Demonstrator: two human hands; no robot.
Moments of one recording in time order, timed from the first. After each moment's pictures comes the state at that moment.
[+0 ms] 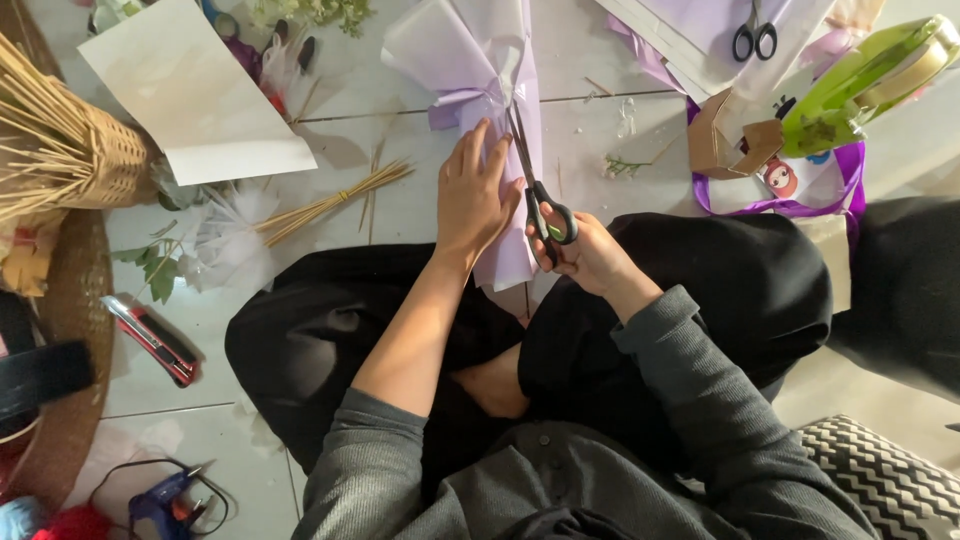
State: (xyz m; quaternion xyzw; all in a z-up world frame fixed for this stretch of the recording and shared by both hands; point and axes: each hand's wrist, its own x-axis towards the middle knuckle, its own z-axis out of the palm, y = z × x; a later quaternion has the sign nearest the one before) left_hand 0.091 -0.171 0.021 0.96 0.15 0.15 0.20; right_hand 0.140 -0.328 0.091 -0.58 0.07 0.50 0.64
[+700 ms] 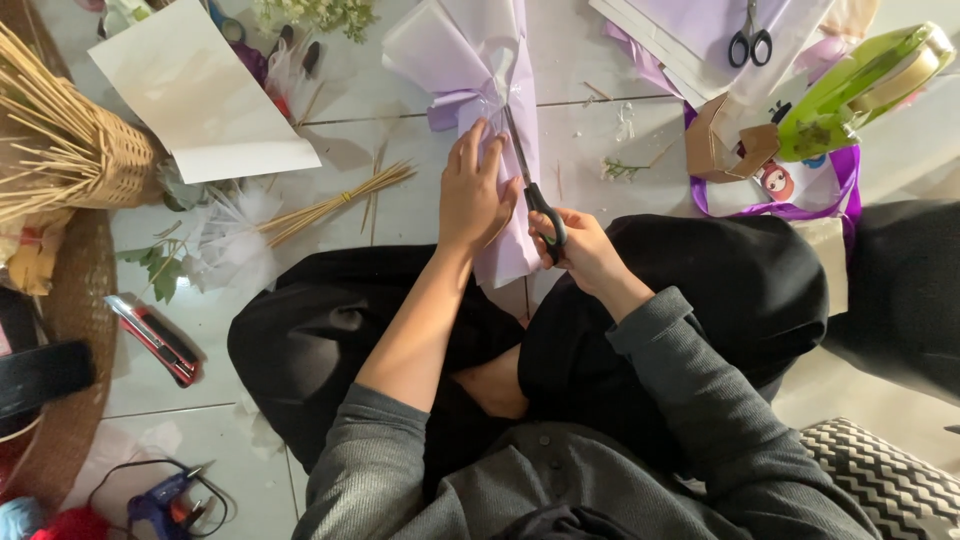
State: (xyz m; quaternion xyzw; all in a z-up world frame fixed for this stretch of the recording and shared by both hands) left_hand 0.097 -0.170 0.006 0.94 0.16 0.22 0.21; right_hand 0.136 -0.328 0.071 -0.64 0.00 0.43 0.64
